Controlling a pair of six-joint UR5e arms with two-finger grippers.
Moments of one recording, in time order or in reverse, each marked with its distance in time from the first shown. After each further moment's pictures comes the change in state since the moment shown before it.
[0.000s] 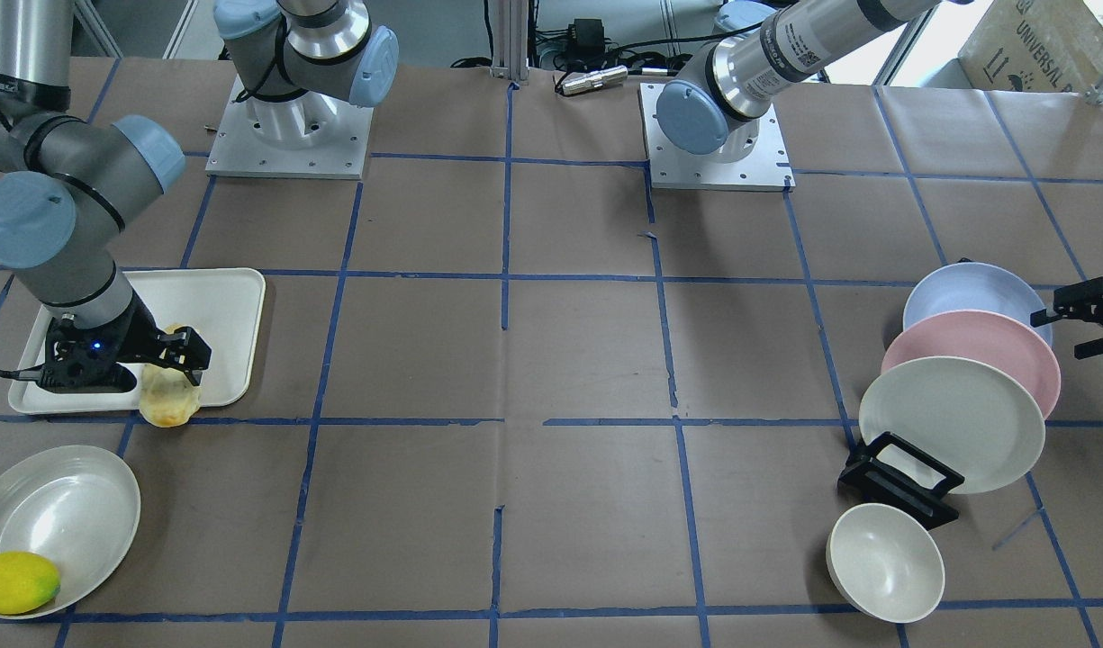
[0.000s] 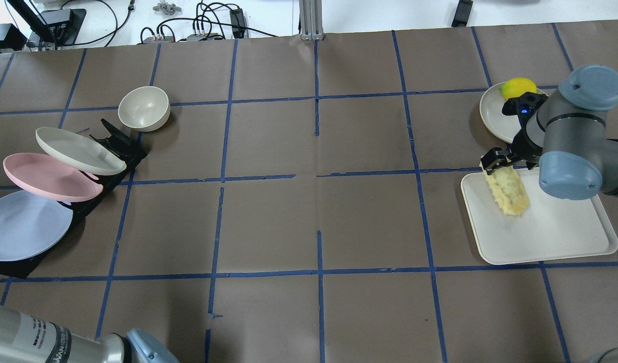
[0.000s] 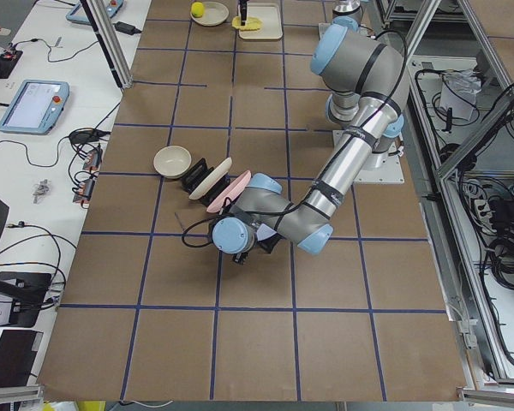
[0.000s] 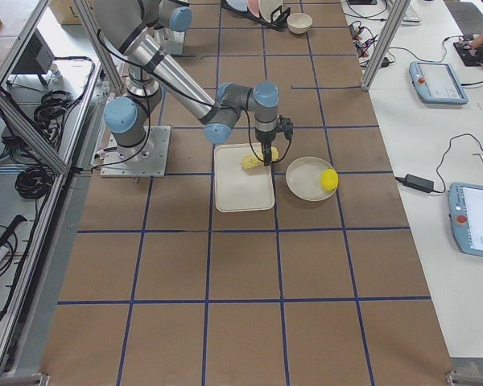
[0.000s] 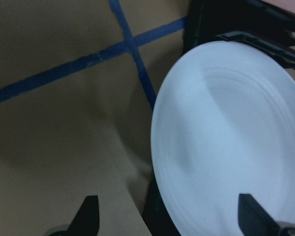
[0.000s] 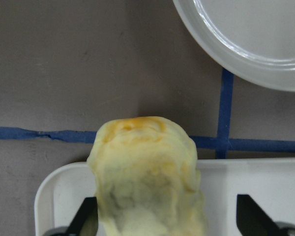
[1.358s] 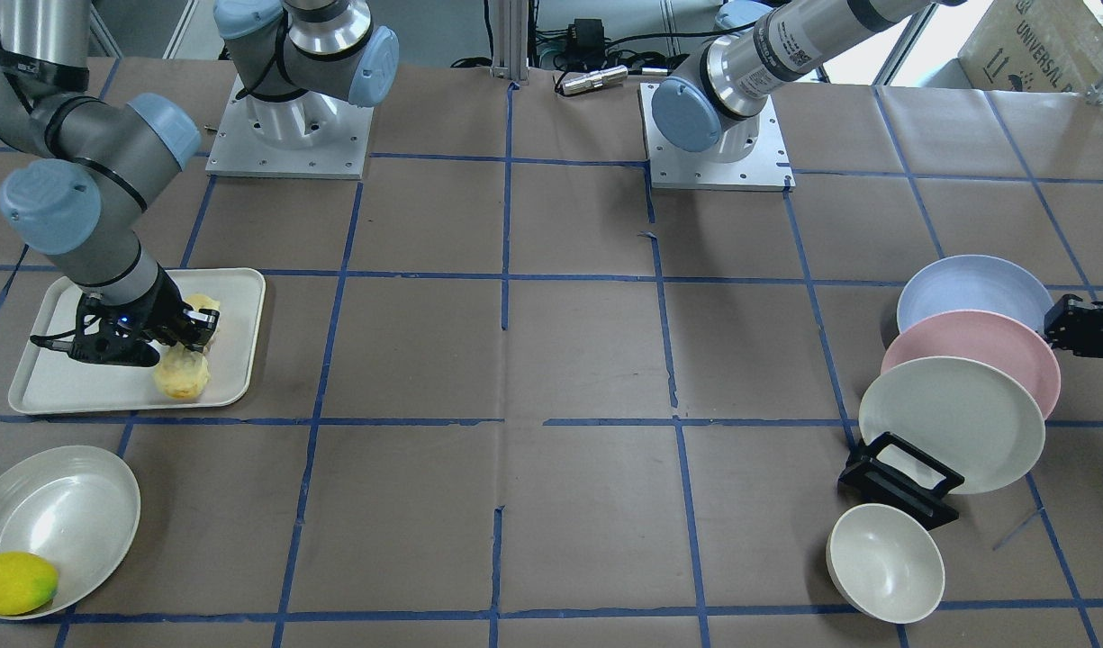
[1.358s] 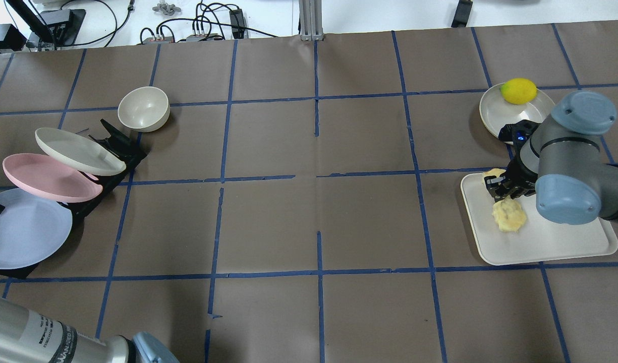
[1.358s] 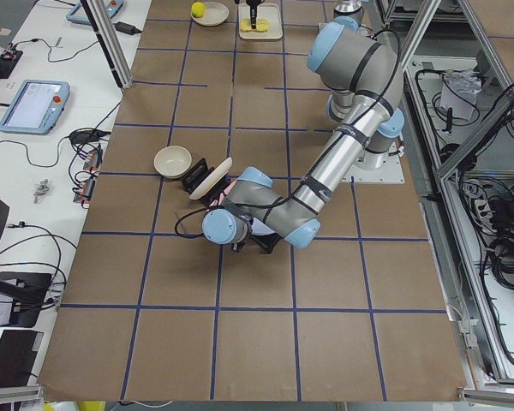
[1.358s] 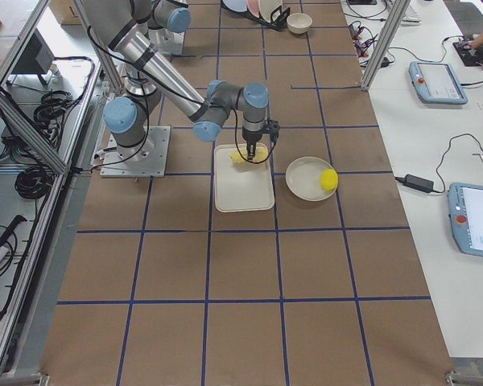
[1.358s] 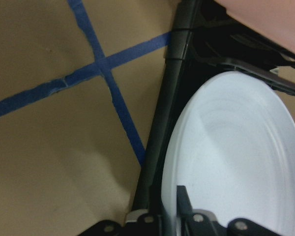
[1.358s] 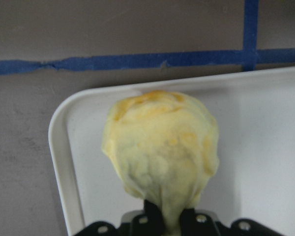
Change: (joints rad) left arm -0.038 0.032 -0.006 -0.064 0.012 -0.031; right arm 0.001 -0.071 0.024 0.199 -0.022 0.120
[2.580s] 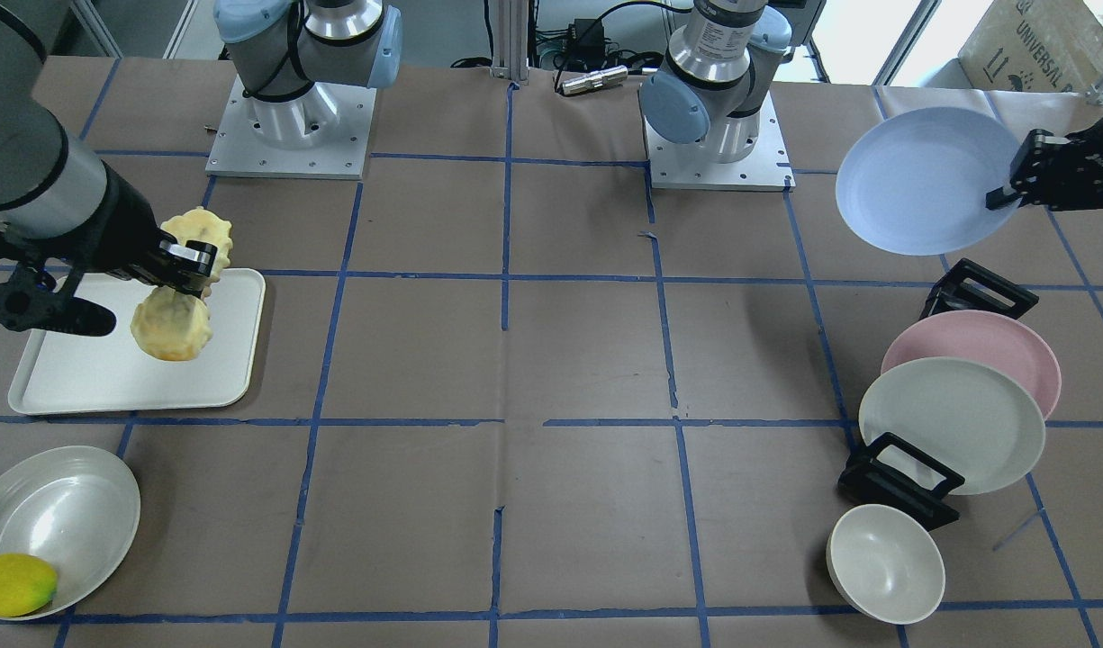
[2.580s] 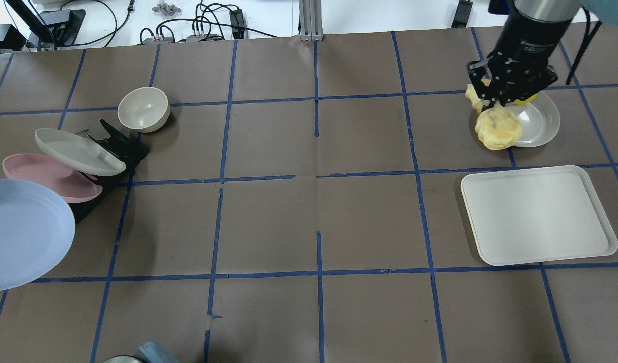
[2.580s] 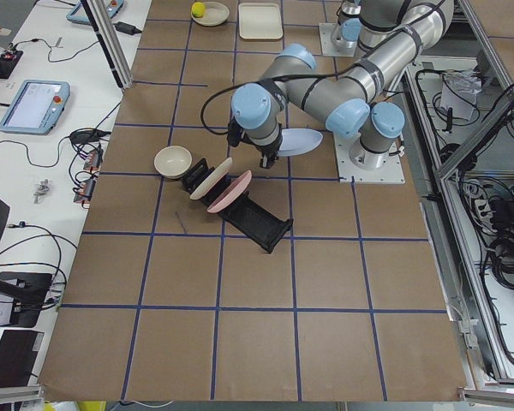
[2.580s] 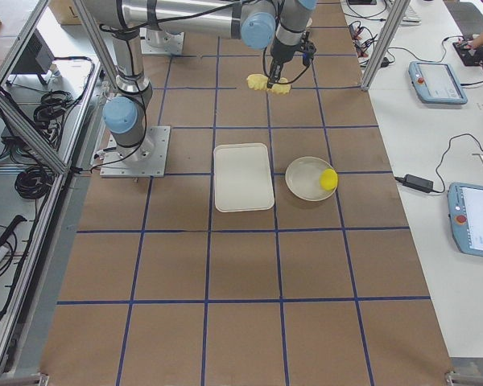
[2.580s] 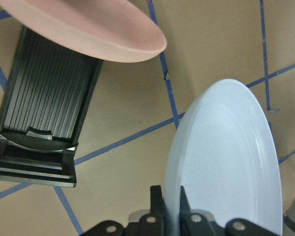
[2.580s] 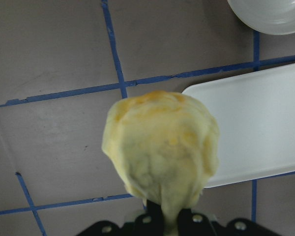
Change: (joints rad) left arm -0.187 0.499 -0.141 -0.311 0.011 -0.264; right arm 0.278 0.022 -0.745 0.878 0.041 0.373
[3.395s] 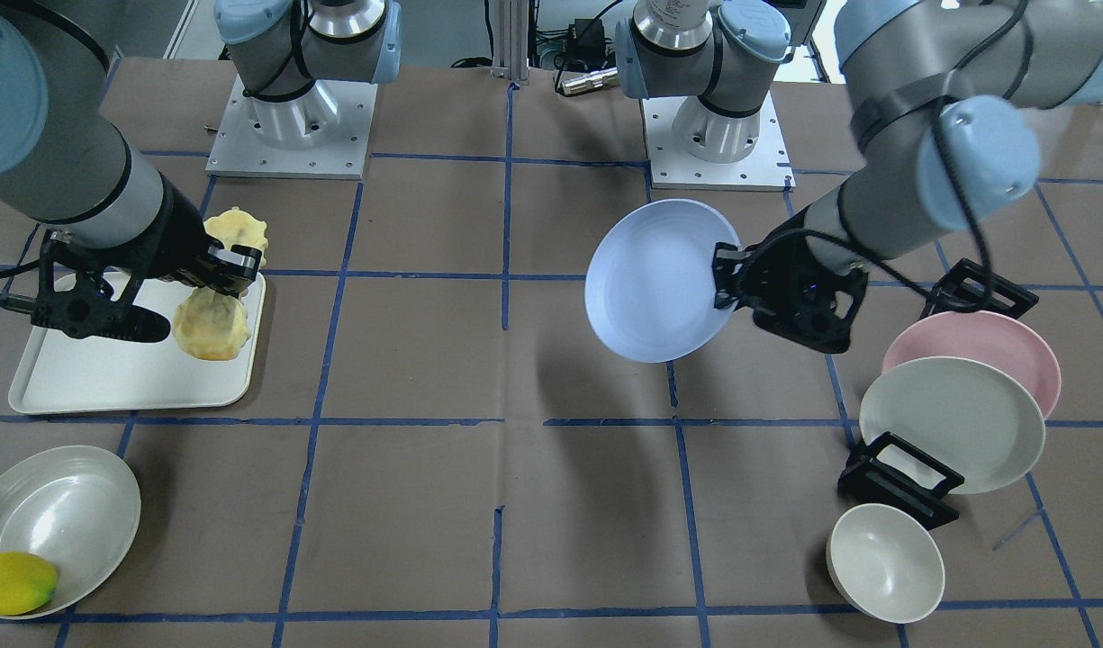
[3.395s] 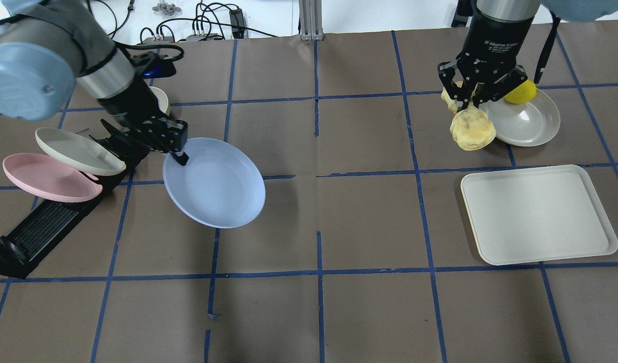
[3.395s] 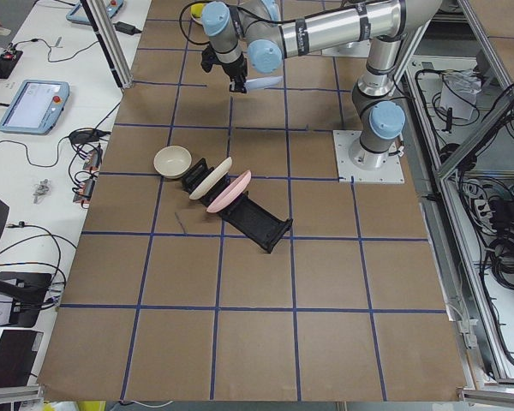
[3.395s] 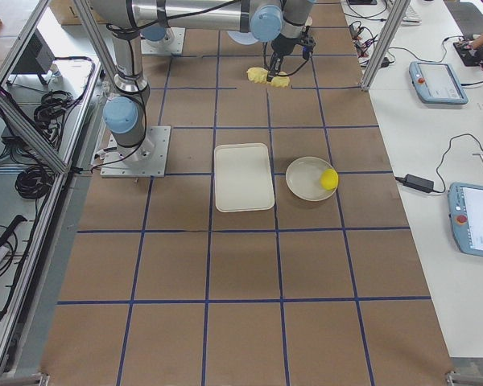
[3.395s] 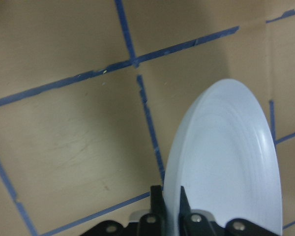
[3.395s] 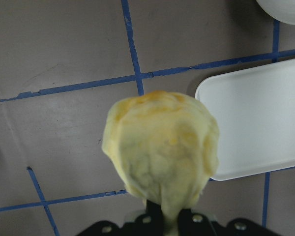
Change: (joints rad) left arm -0.645 -0.127 -0.092 0.322 -0.188 -0.725; right arm 0.040 0.021 -0.009 0.020 0.001 0.040
